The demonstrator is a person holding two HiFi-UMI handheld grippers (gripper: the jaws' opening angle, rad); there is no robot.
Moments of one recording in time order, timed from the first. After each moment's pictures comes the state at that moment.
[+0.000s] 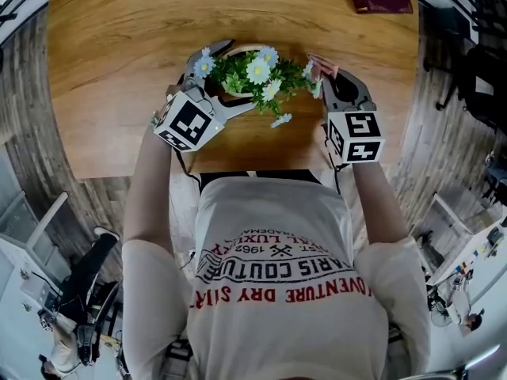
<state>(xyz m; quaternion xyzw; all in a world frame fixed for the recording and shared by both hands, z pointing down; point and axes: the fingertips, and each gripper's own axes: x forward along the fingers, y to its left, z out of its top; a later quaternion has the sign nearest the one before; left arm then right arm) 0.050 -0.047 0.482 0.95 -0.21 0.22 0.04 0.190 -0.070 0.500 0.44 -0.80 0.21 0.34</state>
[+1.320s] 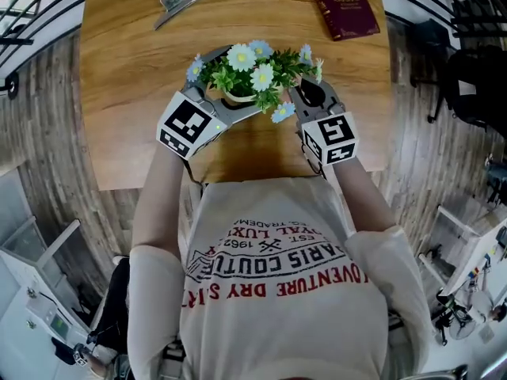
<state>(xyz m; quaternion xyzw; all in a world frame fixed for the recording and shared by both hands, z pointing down) 0.044 -0.089 0.357 0.96 -0.24 0.14 0.09 0.108 -0.088 0.415 0.40 -0.88 0.14 0.21</state>
